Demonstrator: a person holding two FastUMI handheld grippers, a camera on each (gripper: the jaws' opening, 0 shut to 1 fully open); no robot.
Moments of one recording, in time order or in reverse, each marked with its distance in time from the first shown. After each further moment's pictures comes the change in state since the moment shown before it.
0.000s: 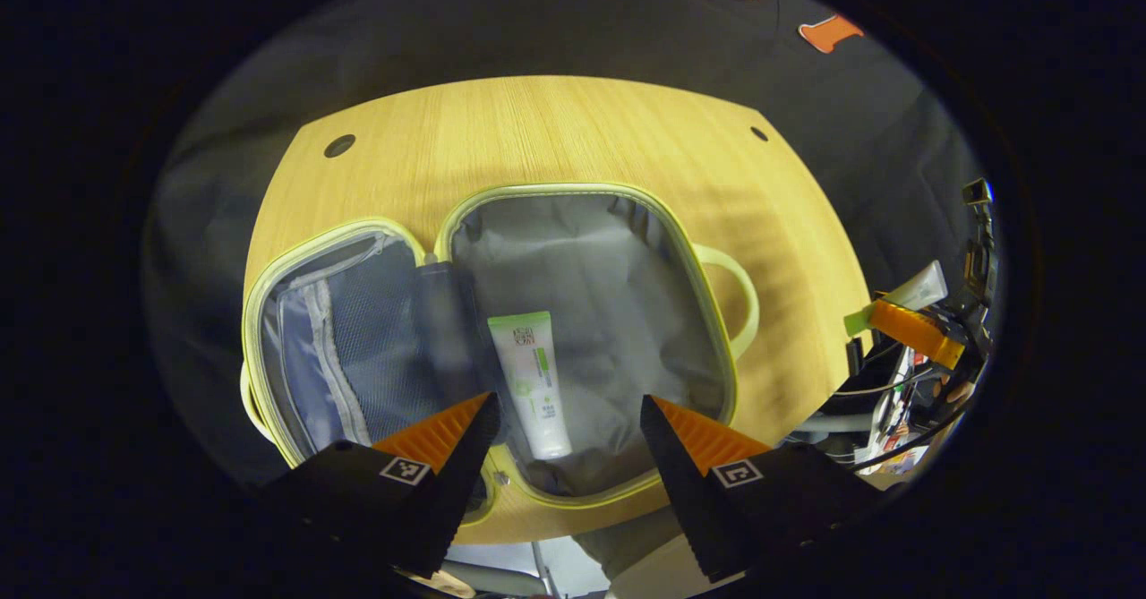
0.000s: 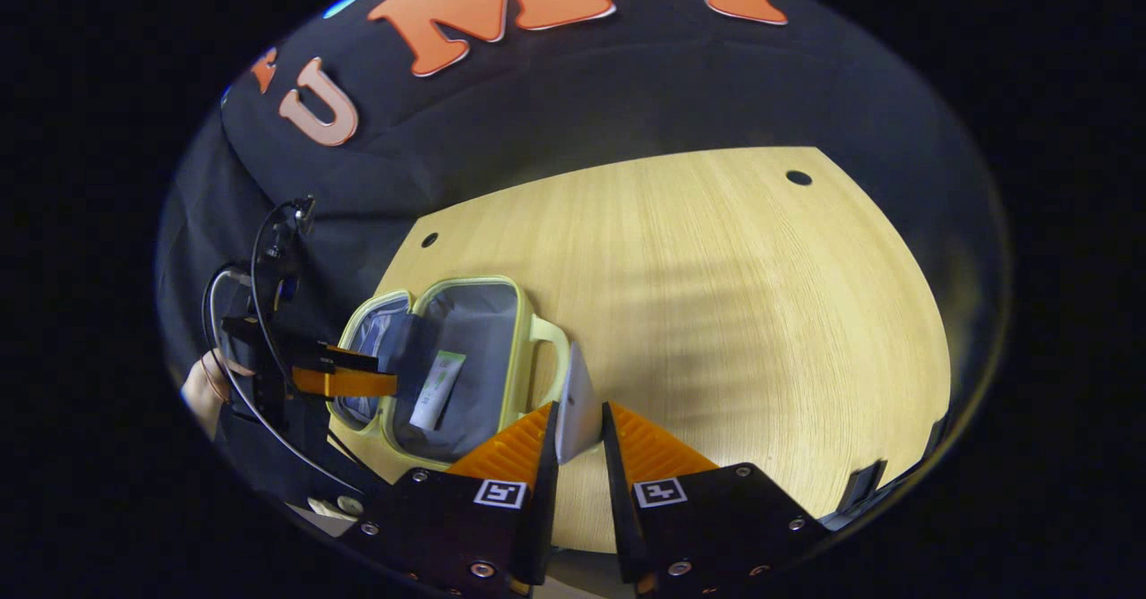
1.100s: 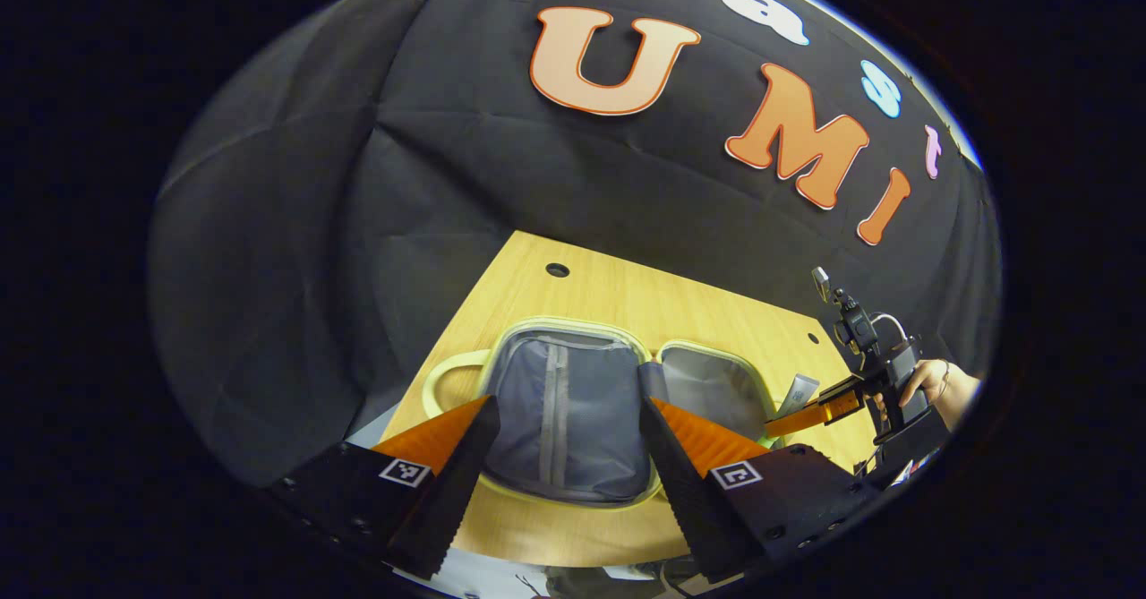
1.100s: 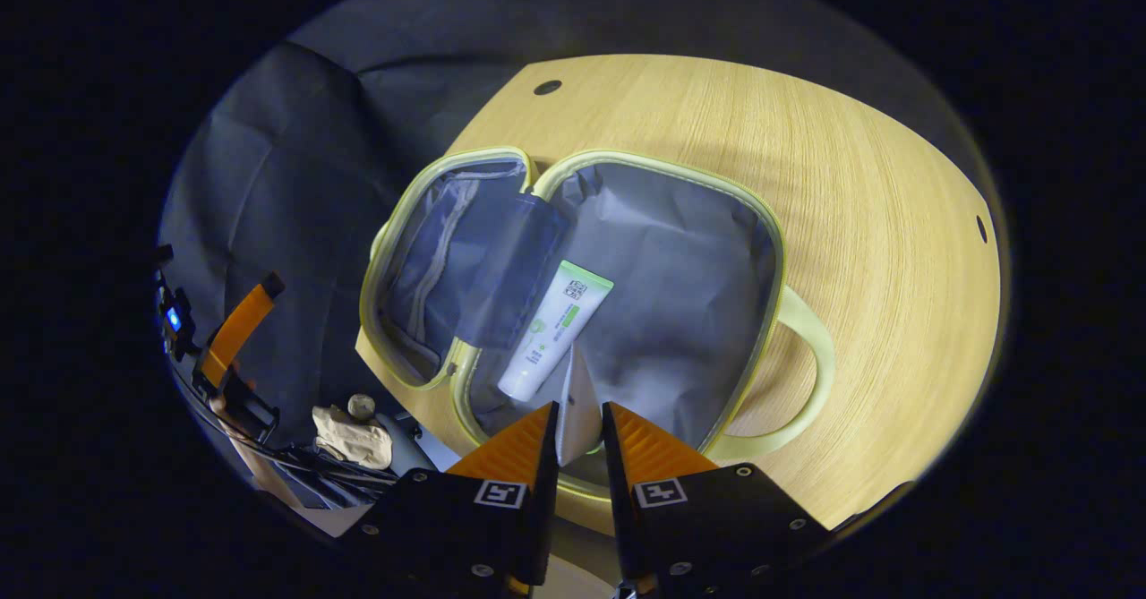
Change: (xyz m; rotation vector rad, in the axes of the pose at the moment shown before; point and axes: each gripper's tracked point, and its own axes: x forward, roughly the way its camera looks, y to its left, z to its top) left arm -0.184 0.162 -0.058 -0.306 -0.647 0.231; right arm 0.114 0.163 -0.050 -0.231 0.509 0.187
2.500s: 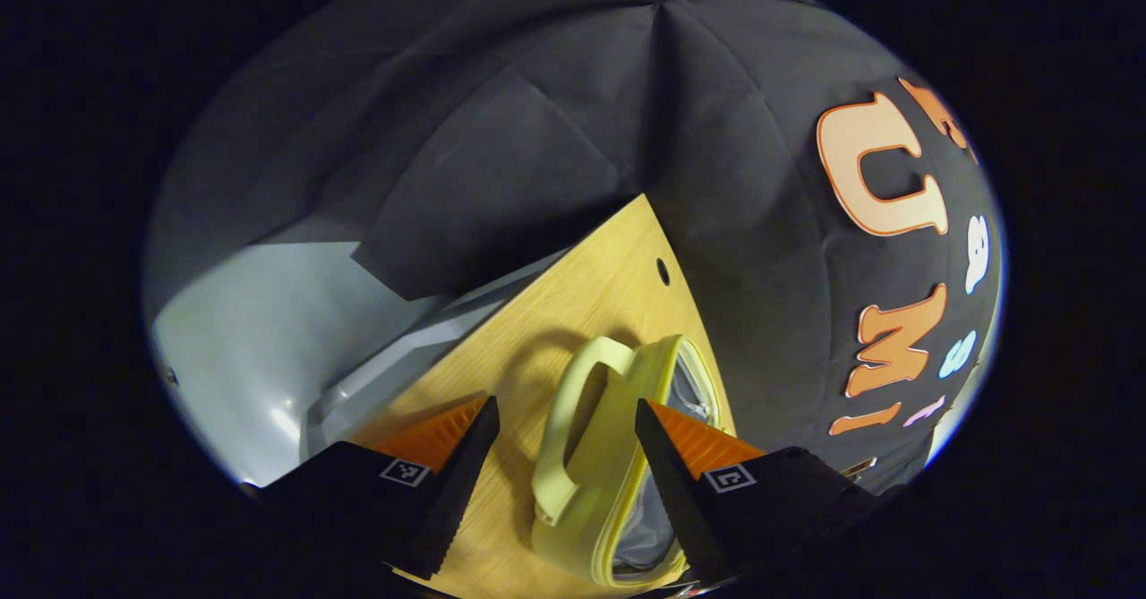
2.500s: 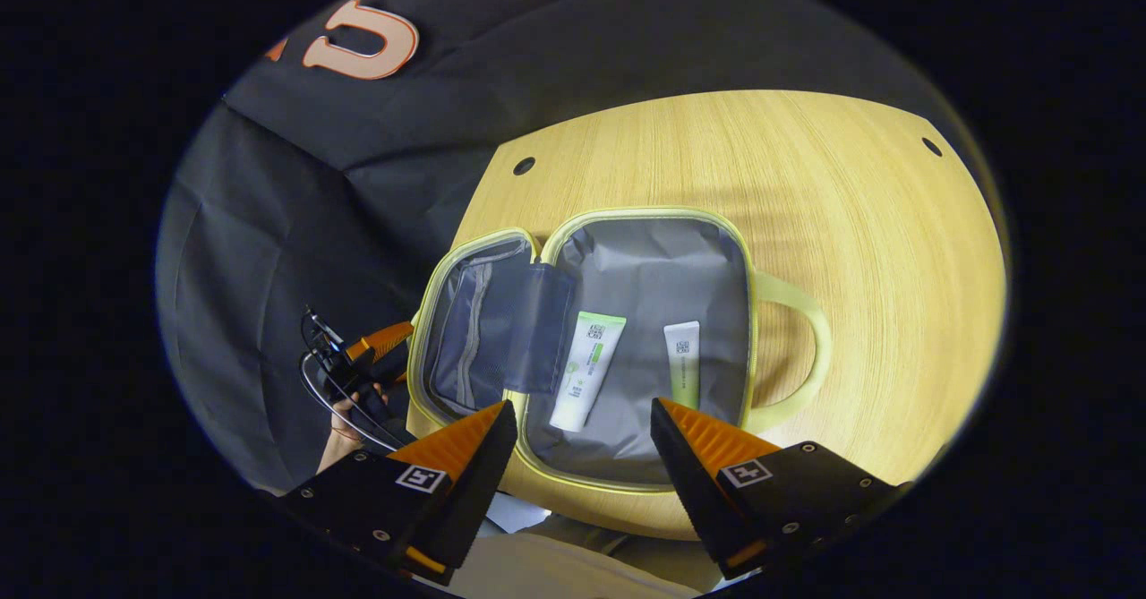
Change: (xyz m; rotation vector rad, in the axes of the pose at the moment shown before) left arm 0.166 0.147 -0.072 -0.802 0.136 -0.190; right arm -0.044 0.024 0.009 0.270 -0.280 0.065
